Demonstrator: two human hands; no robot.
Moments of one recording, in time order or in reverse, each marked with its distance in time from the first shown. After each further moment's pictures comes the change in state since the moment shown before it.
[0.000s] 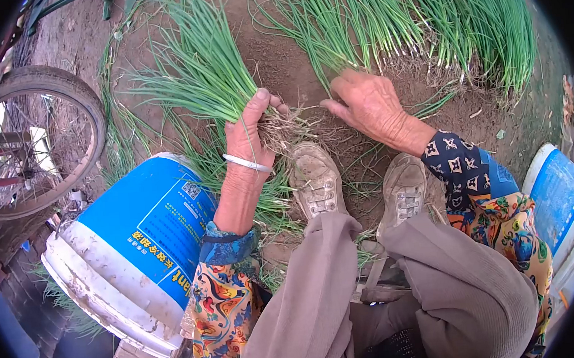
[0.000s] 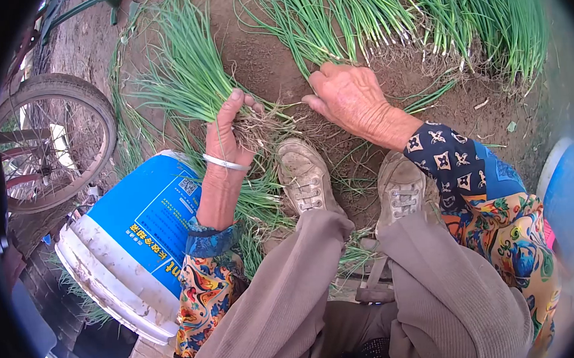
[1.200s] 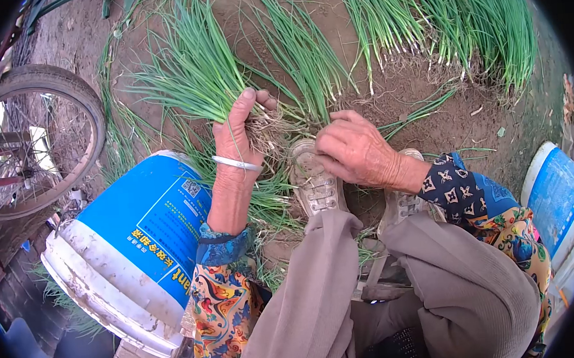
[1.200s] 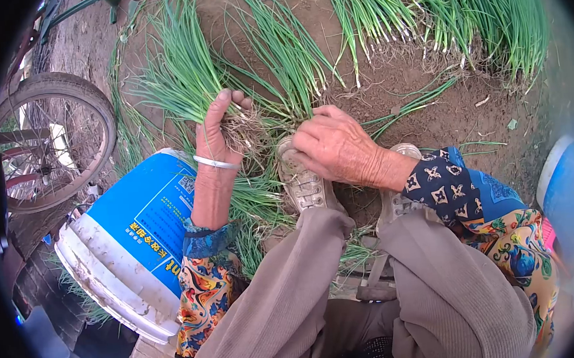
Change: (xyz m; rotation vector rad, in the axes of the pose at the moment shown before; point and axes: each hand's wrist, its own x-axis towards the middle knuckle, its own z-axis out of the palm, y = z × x) left_hand 0.001 0.010 -0.011 0.028 0.004 0.051; right_hand -0.044 -0.035 0.014 0.317 -0.030 -0.291
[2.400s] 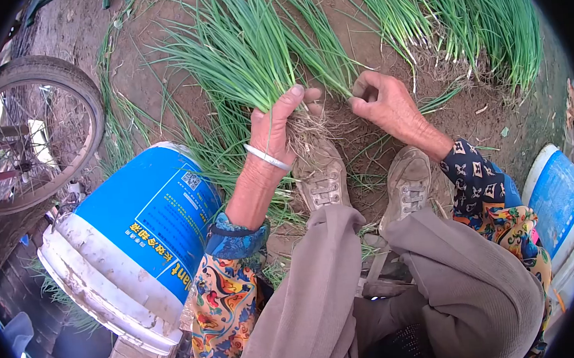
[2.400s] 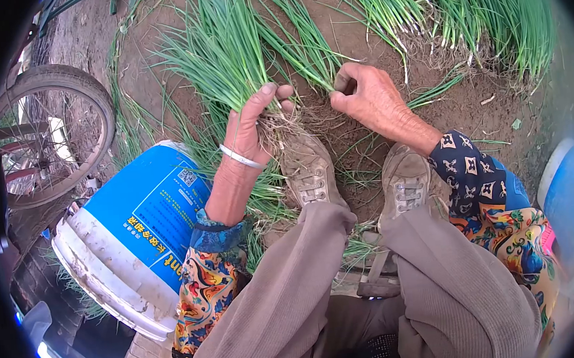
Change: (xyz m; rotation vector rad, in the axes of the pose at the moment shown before) left_hand -0.014 -0.020 0.019 0.063 -0.097 -0.209; right_hand 0.016 0.031 -0.034 0.390 -0.004 0.809
